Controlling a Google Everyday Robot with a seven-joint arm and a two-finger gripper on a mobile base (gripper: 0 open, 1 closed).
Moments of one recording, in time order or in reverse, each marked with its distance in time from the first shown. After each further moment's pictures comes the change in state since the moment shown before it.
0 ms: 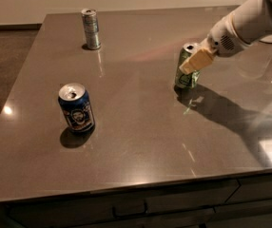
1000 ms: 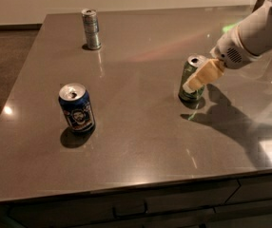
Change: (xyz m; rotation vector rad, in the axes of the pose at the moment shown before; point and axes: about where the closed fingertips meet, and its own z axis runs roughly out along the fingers) arm 0.030 0.015 -0.009 0.059 0.063 0.014
